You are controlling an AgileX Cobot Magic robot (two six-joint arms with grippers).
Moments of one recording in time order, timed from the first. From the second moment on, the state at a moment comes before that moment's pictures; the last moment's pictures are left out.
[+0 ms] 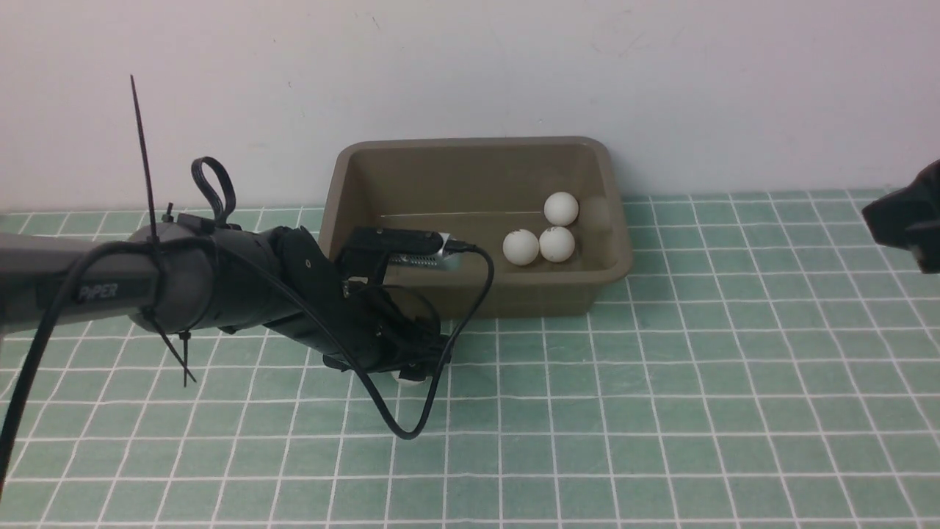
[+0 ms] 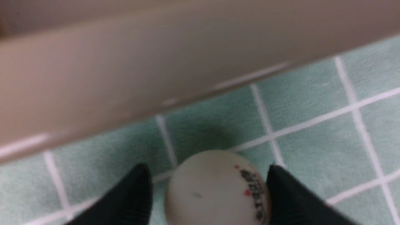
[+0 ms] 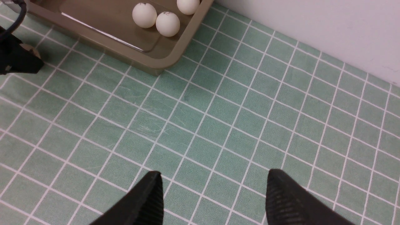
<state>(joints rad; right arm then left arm) 0.38 1.06 -1.21 -0.12 1.11 -0.07 -0.37 1.96 -1.11 -0.57 0.33 0.35</state>
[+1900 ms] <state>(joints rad) 0.38 0.85 -1.21 -0.27 0.99 -0.04 -0.21 1.77 -1.41 -0.64 0.58 0.78</state>
